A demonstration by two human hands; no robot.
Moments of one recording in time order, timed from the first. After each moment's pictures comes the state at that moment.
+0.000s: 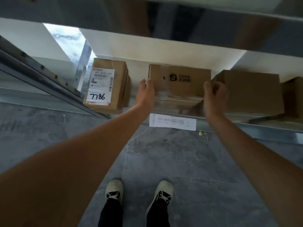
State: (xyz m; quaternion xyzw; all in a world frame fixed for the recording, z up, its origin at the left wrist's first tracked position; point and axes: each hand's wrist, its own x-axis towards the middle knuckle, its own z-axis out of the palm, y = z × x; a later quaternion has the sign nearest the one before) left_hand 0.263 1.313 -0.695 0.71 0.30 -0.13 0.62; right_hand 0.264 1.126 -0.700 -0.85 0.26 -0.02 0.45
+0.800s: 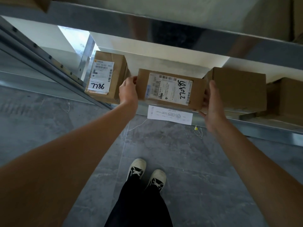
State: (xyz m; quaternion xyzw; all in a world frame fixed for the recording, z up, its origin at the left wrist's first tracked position) left_hand 0.230 1.319 -0.657 0.61 0.42 -0.02 0.67; right_hand 0.226 1.096 -0.655 -0.67 0.33 0.17 0.64
